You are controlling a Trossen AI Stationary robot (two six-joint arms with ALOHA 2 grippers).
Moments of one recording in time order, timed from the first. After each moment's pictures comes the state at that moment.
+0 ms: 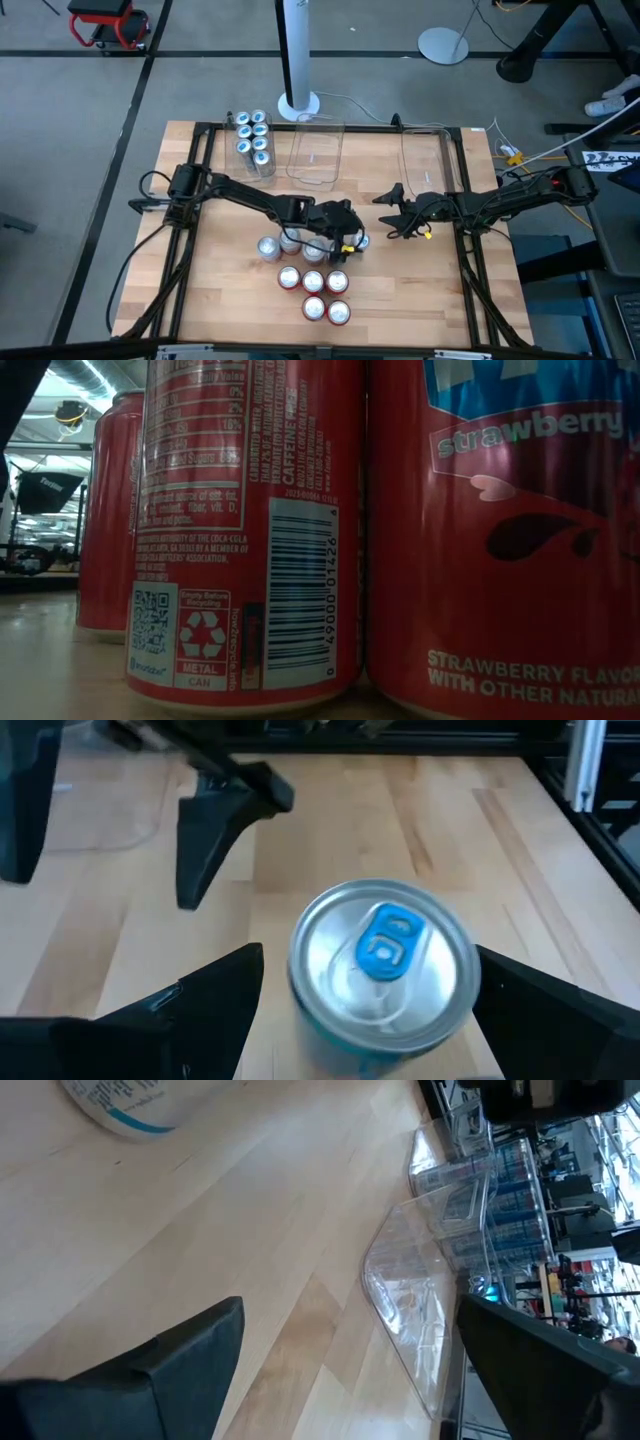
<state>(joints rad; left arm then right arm) -0.12 1.98 1.36 0.07 0.00 -0.06 0.07 0.98 0.23 0.28 0.22 -1.03</state>
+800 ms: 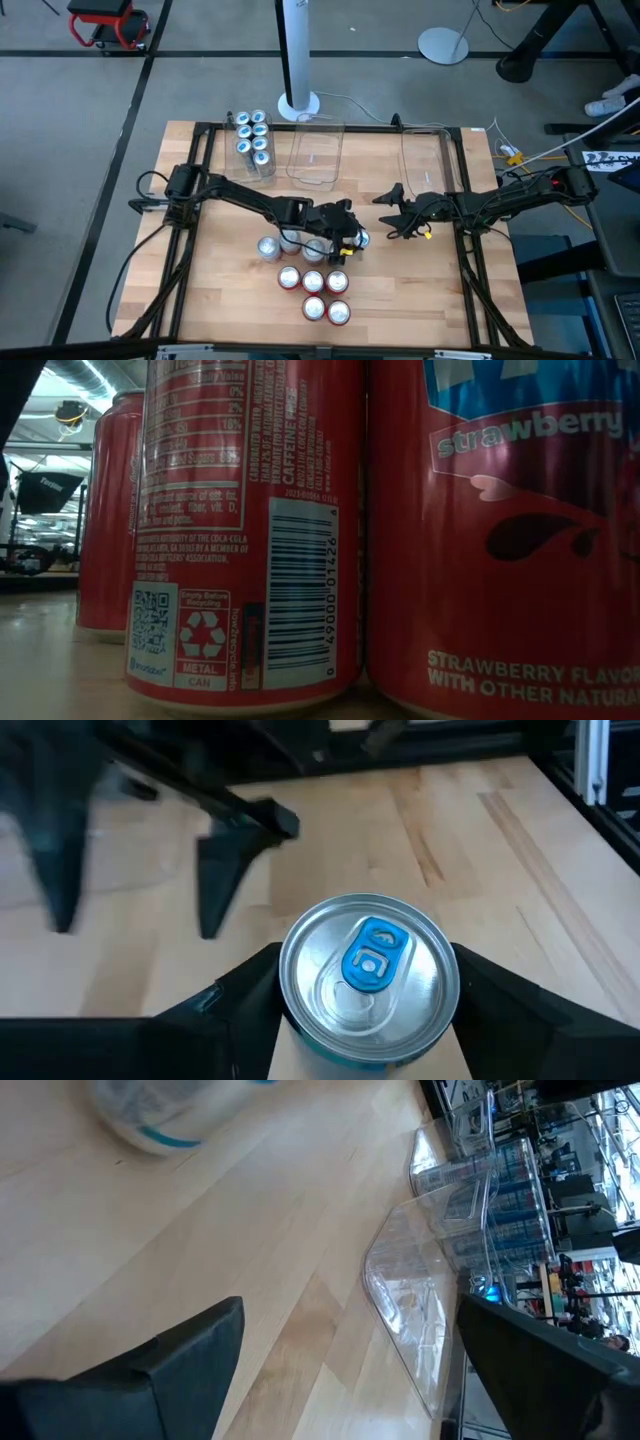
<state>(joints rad) -0.14 1.95 1.35 0.08 -0.06 0.04 0.07 0.98 0.23 0.27 0.22 -1.03</state>
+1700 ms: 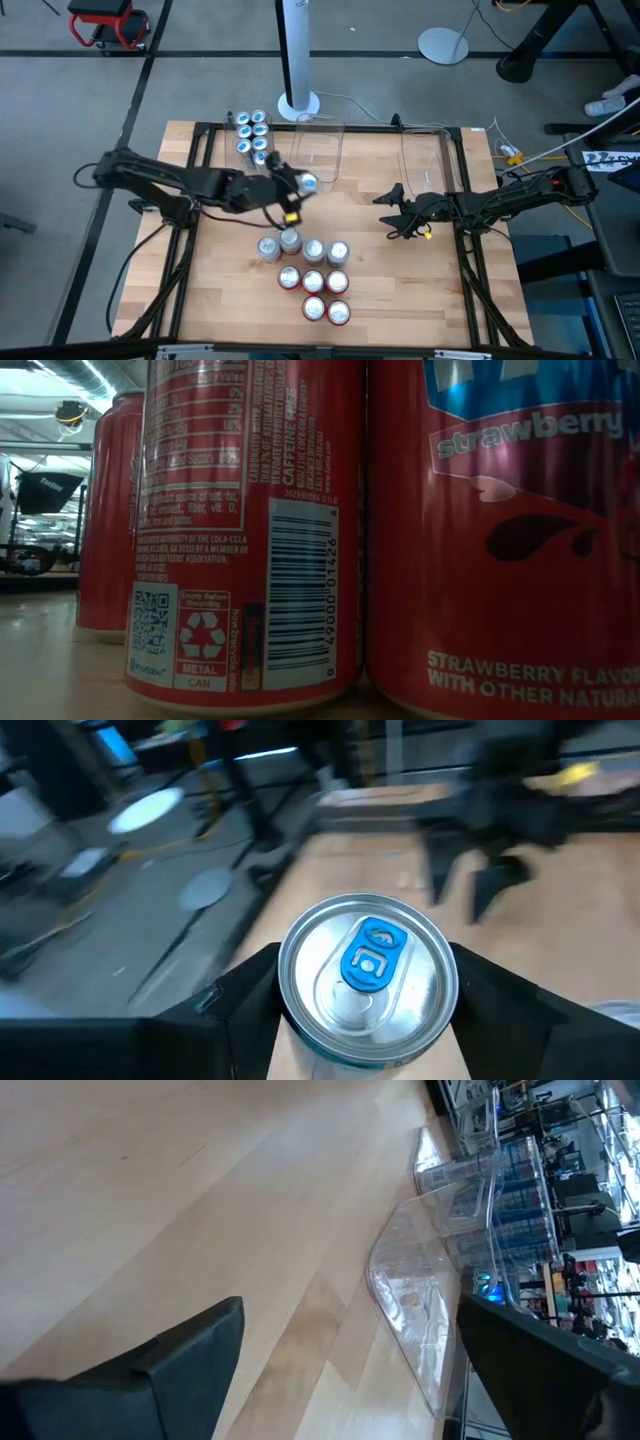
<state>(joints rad) -0.20 1.34 1.25 -0.41 -0.68 -0.03 0.07 0.98 0.23 0.26 0.22 -1.03</state>
